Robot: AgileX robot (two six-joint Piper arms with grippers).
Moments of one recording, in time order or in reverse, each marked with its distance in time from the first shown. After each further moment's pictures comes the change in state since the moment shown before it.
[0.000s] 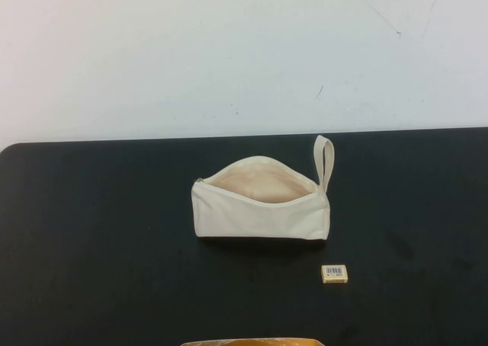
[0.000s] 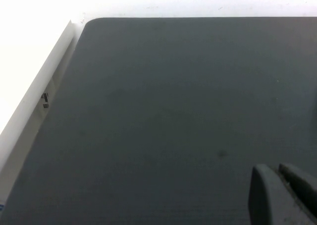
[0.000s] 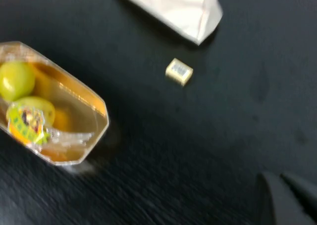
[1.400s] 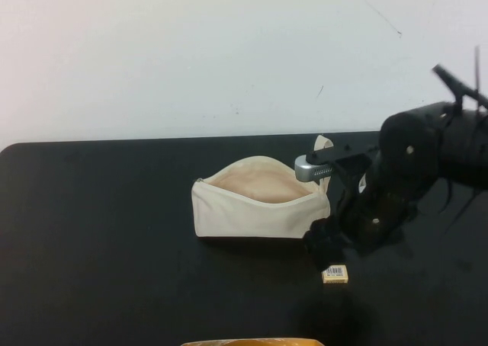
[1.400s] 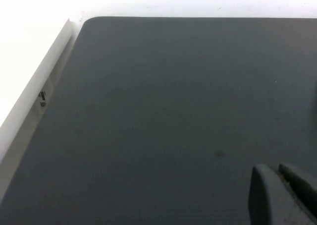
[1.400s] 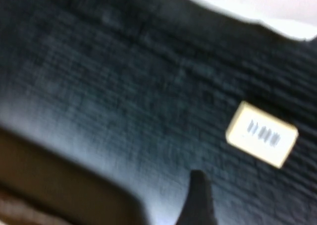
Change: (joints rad) right arm 0.572 1.015 -0.383 -0.354 -0.316 0.766; left arm 0.000 0.000 0.000 -0.014 0.000 0.000
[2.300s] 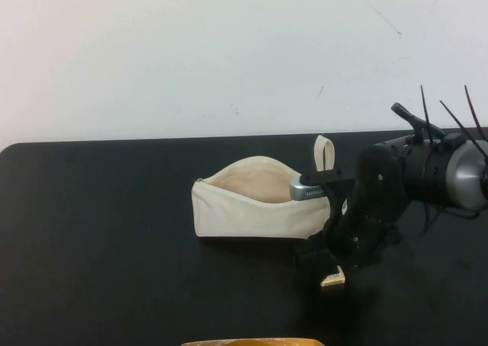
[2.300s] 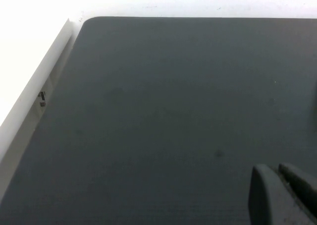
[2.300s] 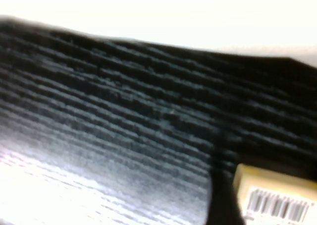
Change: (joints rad) right arm 0.000 0.151 -0.006 0.013 -0.106 0.082; left arm 0.000 0.000 0.000 -0.001 0.000 0.000
